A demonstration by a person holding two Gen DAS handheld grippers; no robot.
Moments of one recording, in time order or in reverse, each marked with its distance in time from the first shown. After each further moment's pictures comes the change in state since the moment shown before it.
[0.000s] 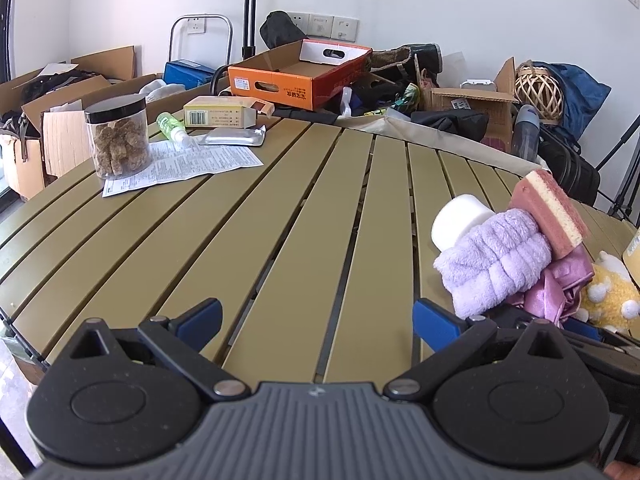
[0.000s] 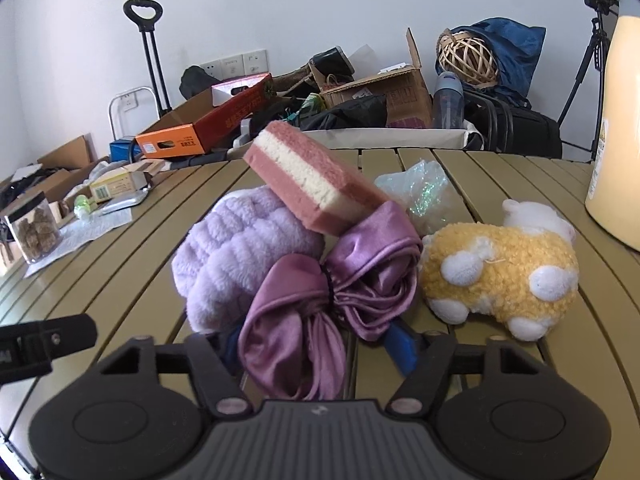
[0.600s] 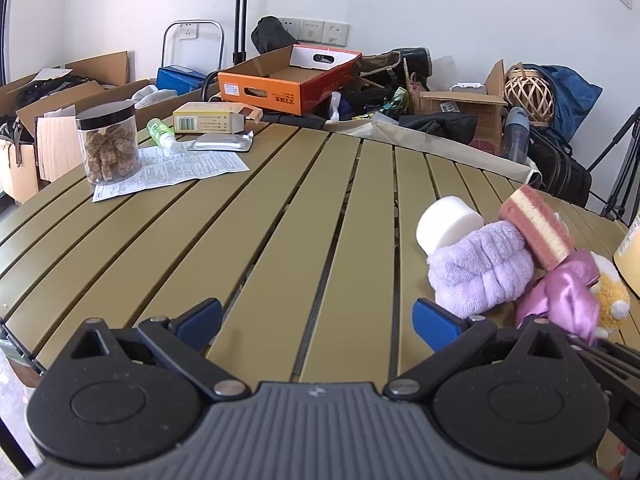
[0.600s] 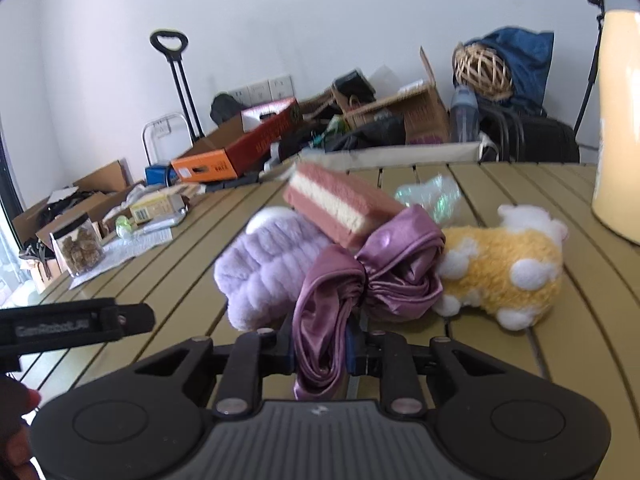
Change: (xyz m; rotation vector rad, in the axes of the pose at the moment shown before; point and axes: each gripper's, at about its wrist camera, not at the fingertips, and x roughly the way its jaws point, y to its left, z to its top) left arm -0.003 -0.012 -0.001 0.012 -0.017 -0.021; right arm -0.038 -0.015 -0.009 0.015 -0.084 0.109
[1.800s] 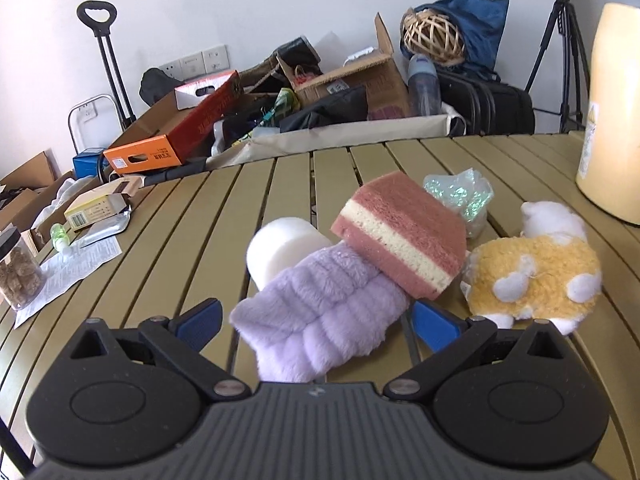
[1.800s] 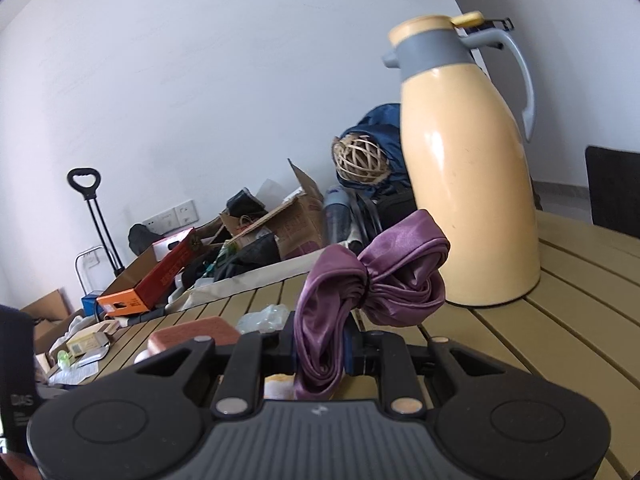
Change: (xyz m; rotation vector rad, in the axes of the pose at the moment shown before) left arm 0.050 -0.146 0.007 0.363 -0.029 -0.033; right arm -0.080 -0.134 0.013 0.216 -0.306 -0.178
